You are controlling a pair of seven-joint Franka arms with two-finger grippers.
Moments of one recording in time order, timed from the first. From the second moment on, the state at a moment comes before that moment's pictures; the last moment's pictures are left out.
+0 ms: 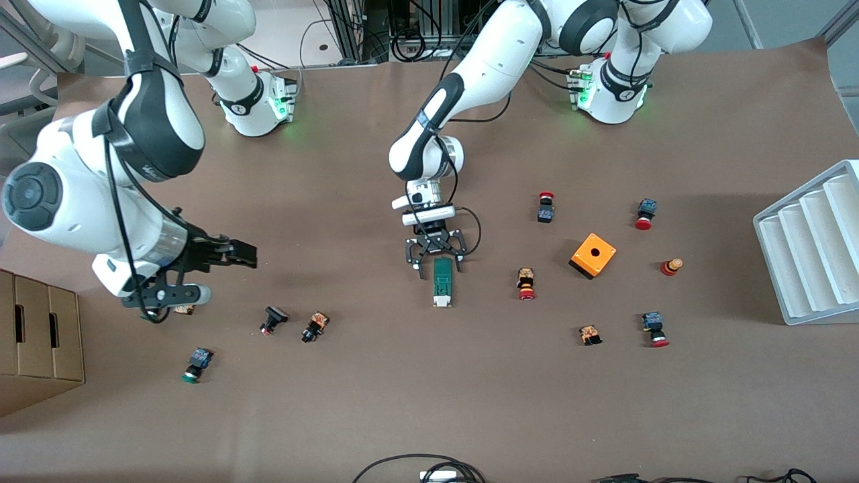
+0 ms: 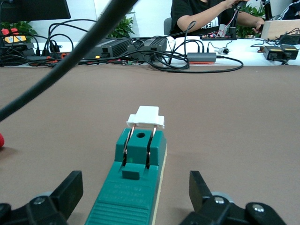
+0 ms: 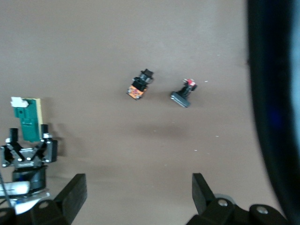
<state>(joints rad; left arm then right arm) -1.11 0.91 0.06 -1.65 1.61 2.09 -2.49 0.29 0.24 -0.08 -1.58 0.18 1.75 0.17</state>
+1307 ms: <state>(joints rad) -1.14 0.95 0.06 -1.66 1.65 2.05 -2.64 0.51 0.56 -0.02 -1.35 0.19 1.95 0.57</state>
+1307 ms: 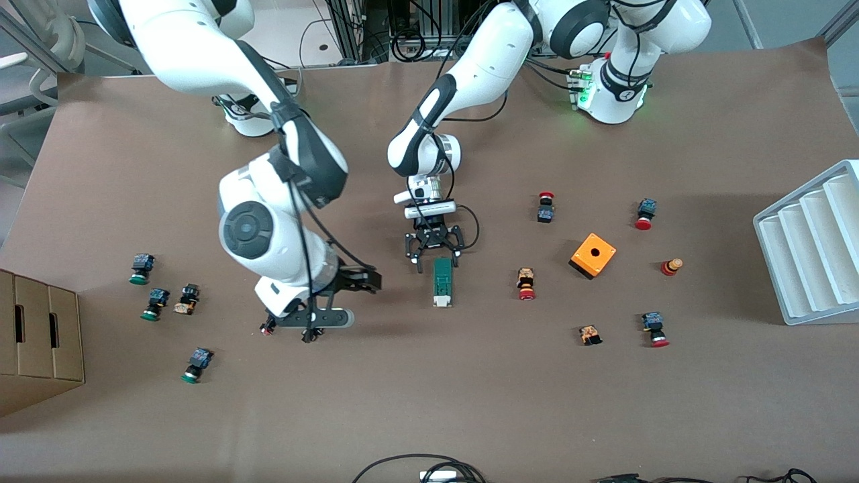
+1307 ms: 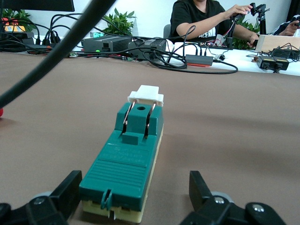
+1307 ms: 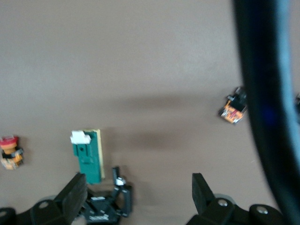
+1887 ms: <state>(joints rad) -1.14 0.95 0.06 -1.66 1.65 2.04 -2.64 0.59 0.63 -0.03 -1.29 0.19 1.95 1.19</state>
